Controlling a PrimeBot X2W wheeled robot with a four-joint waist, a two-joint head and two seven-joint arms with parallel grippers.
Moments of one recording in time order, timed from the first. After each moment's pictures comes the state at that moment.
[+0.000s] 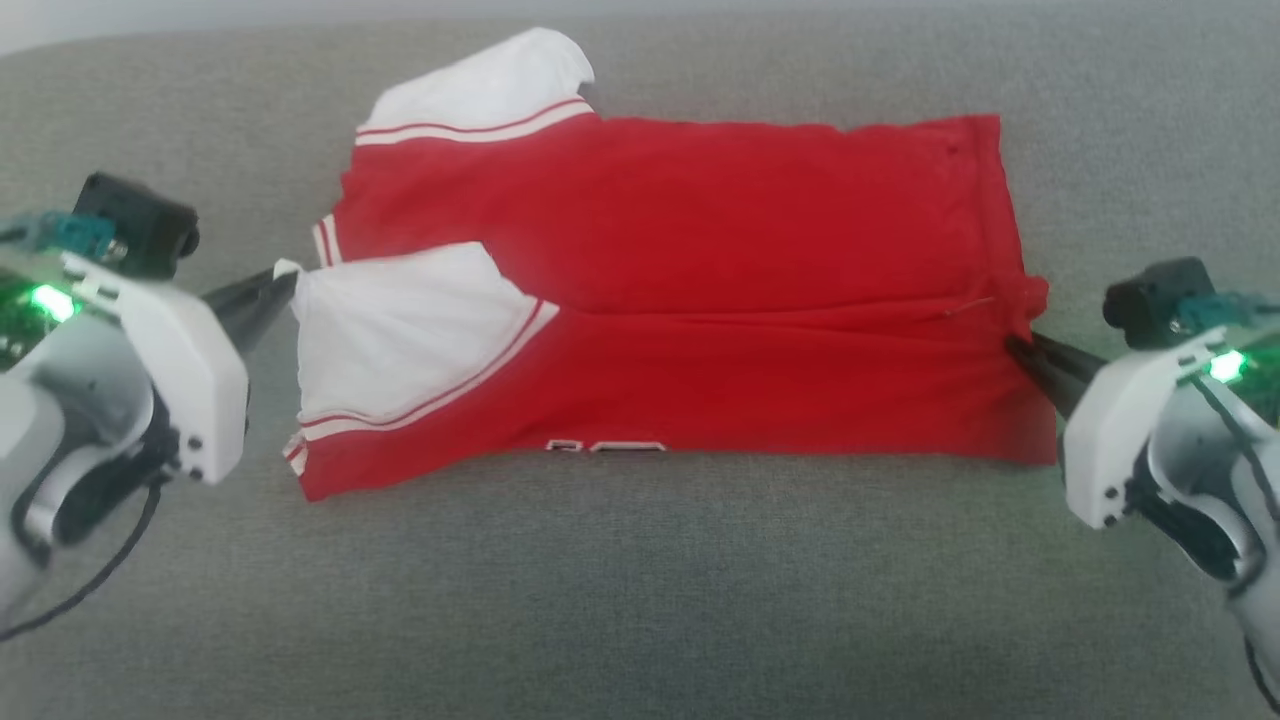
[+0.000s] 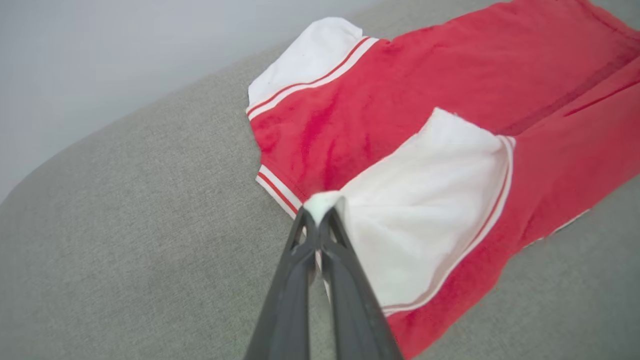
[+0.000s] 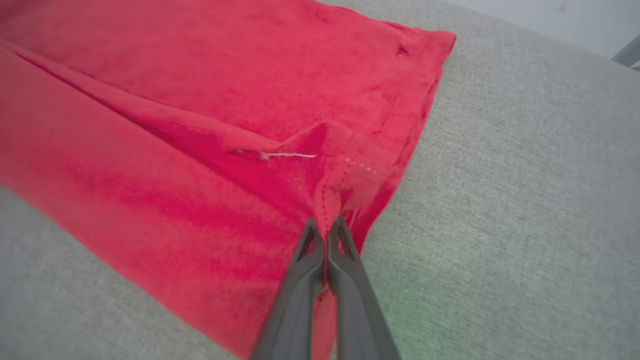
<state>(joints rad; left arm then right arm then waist) -0.80 0.97 -0.86 0.07 -1.02 0.05 0.25 -0.47 -0.59 0.43 0.20 0.63 0.13 0.33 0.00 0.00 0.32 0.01</state>
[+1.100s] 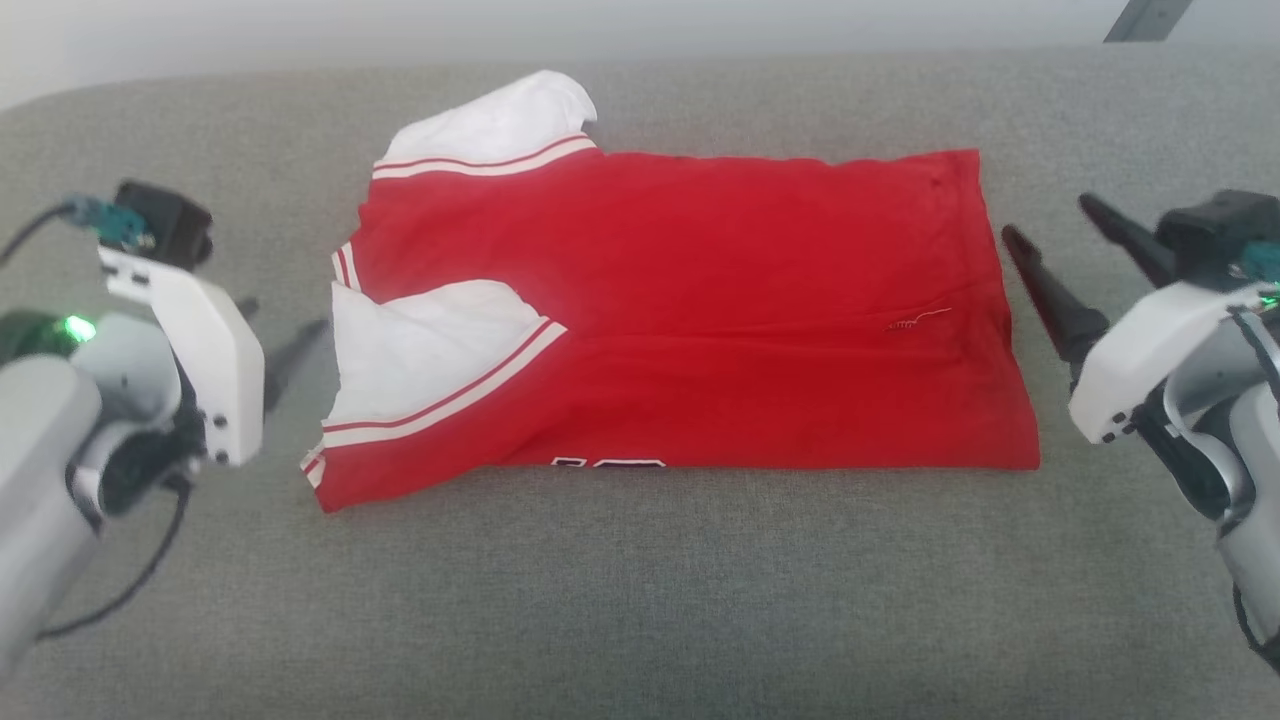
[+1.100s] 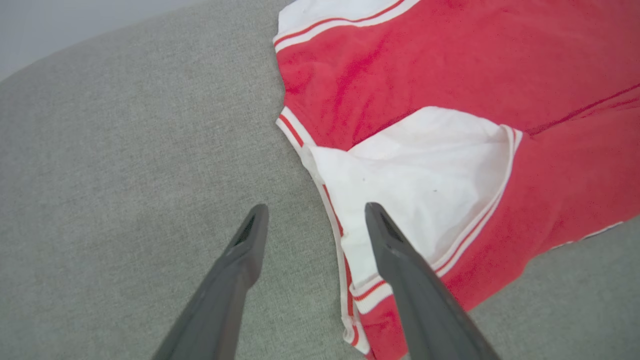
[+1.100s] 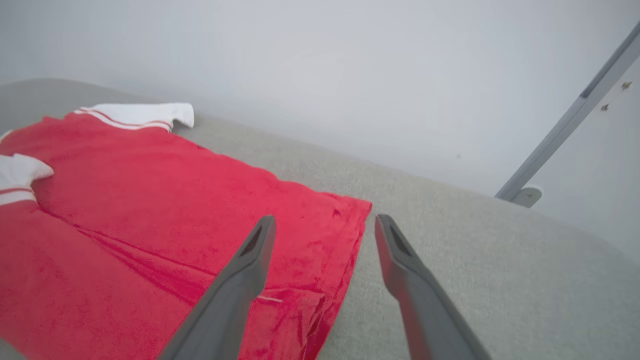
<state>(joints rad) -0.90 0.79 -0.92 0.47 -1.10 -0.04 0.33 -0.60 -0.52 0.40 0.36 0.55 0.13 0.07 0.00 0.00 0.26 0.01</state>
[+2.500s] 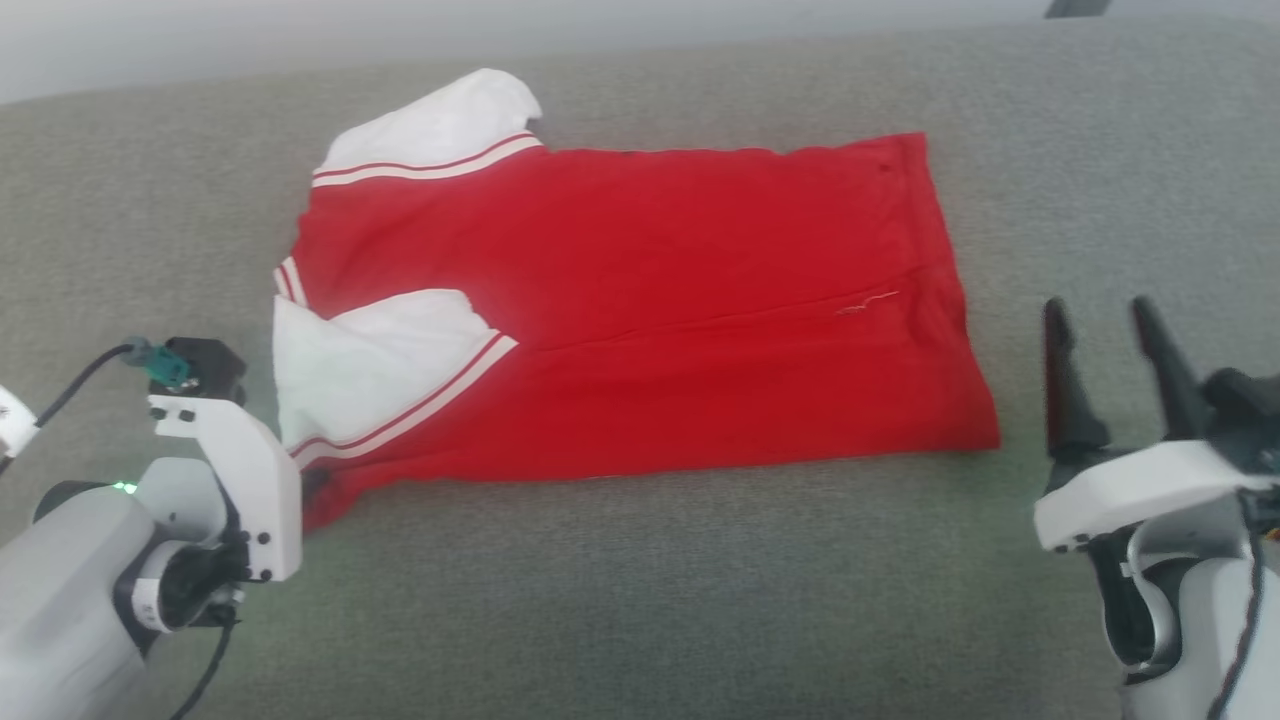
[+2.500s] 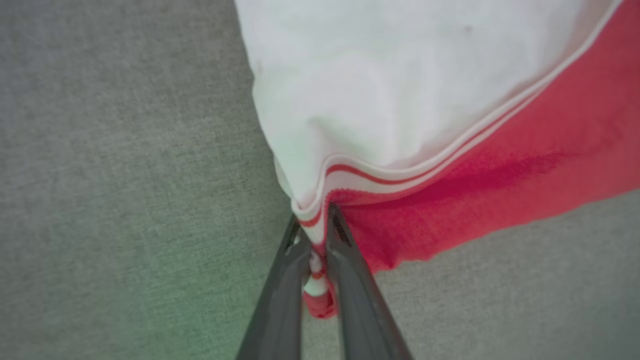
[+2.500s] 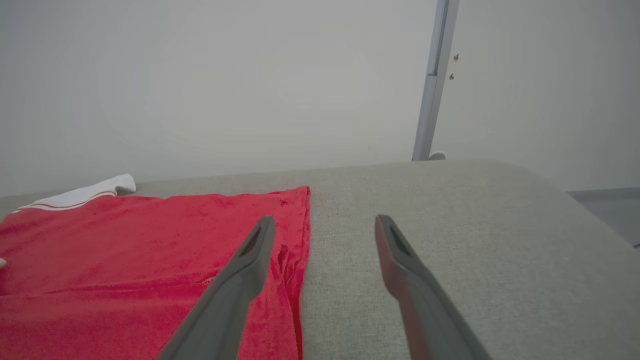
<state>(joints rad) -0.68 0.80 -0.95 0.36 -1.24 0.14 0.43 -0.22 -0.06 -0.14 0.06 0.17 0.13 -0.04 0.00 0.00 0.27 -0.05</state>
